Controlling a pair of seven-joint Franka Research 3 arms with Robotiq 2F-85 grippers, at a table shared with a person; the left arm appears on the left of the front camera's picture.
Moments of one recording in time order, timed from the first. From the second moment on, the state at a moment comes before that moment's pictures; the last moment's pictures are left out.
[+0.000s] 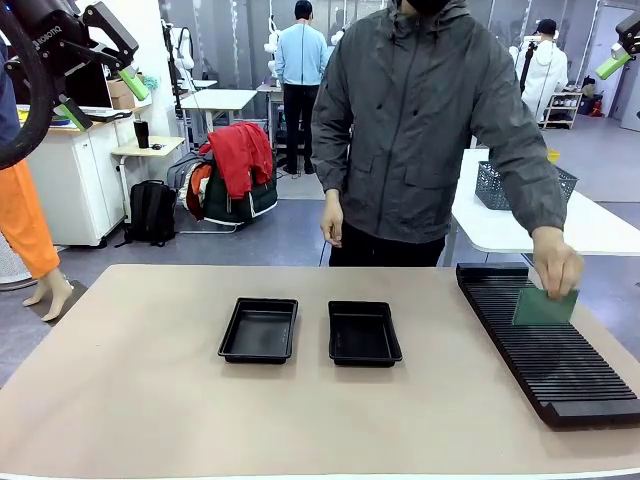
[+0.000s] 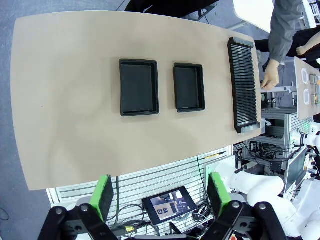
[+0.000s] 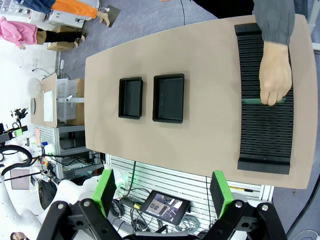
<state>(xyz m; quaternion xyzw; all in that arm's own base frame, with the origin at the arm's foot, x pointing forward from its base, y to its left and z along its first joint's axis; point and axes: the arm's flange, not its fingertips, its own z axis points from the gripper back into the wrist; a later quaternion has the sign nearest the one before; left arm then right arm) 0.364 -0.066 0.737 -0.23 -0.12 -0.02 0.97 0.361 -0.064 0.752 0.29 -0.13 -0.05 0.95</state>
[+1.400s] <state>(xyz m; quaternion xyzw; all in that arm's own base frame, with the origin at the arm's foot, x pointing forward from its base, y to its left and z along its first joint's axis) 0.364 -0.066 0.737 -0.23 -0.12 -0.02 0.97 0.361 -0.064 0.752 0.29 -0.13 -0.05 0.95</state>
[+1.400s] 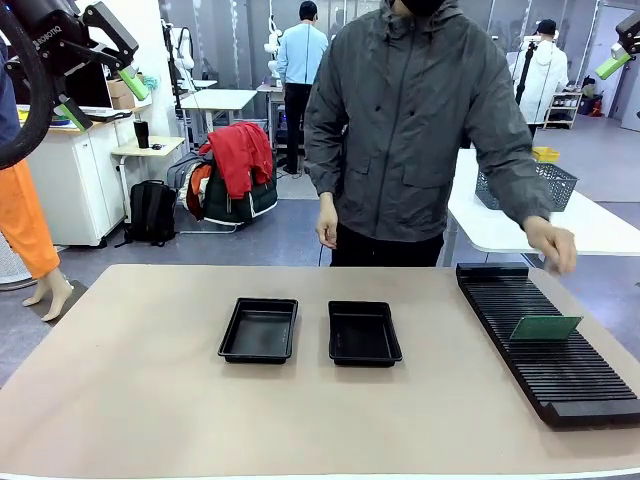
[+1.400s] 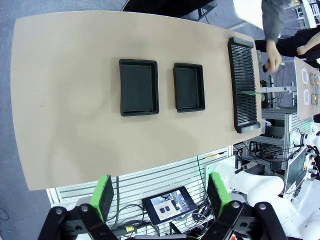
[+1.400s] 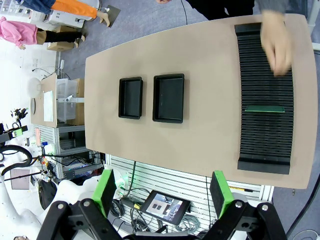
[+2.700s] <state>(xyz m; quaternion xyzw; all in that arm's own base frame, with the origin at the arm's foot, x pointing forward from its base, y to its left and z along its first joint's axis) 0.364 -0.066 0.737 -0.23 -0.12 -0.02 0.97 0.365 -0.060 0.748 0.27 -0.14 -0.02 0.95</state>
